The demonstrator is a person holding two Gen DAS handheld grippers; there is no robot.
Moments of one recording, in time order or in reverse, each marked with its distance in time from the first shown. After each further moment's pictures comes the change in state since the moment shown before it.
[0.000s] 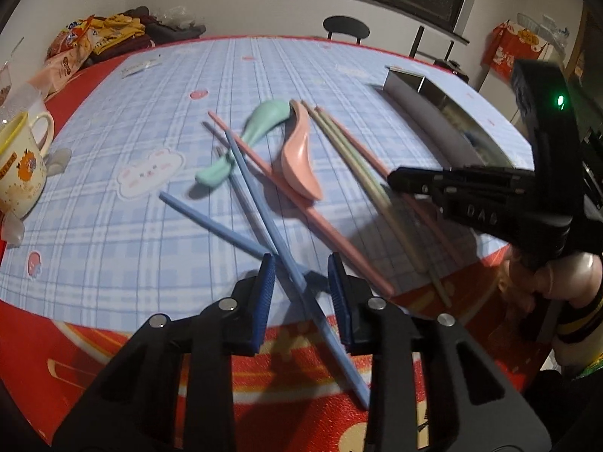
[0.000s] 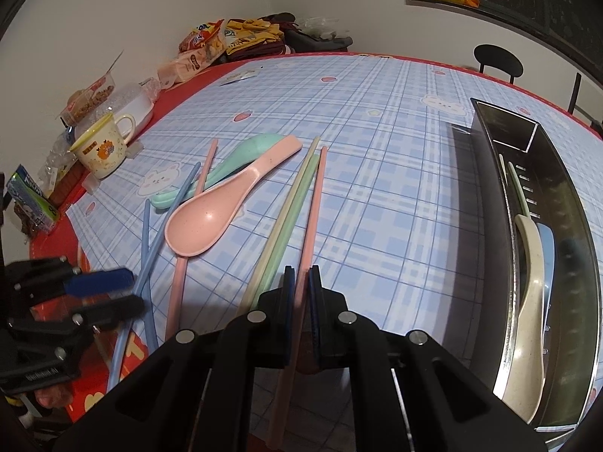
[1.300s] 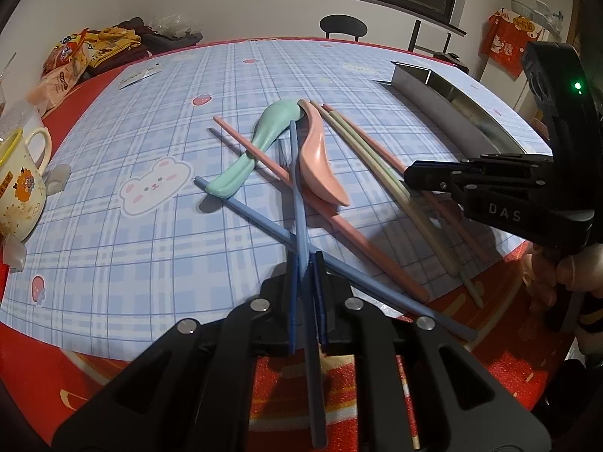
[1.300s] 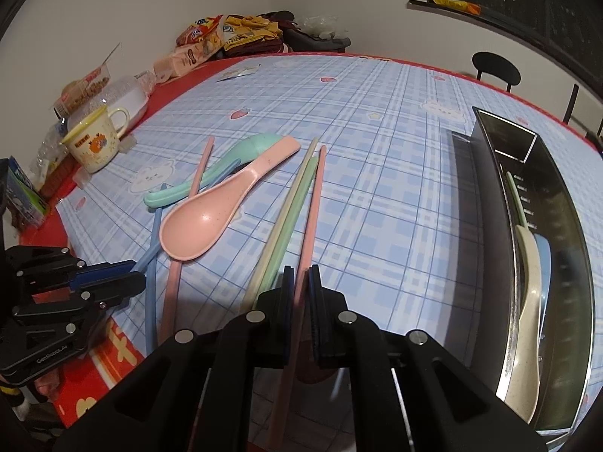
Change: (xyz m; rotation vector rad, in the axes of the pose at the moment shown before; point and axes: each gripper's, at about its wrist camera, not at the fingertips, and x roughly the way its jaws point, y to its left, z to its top) left arm 0.012 0.012 0.005 0.055 -0.026 0.020; right arm 0.006 0.007 0.004 -0.039 0.004 -0.055
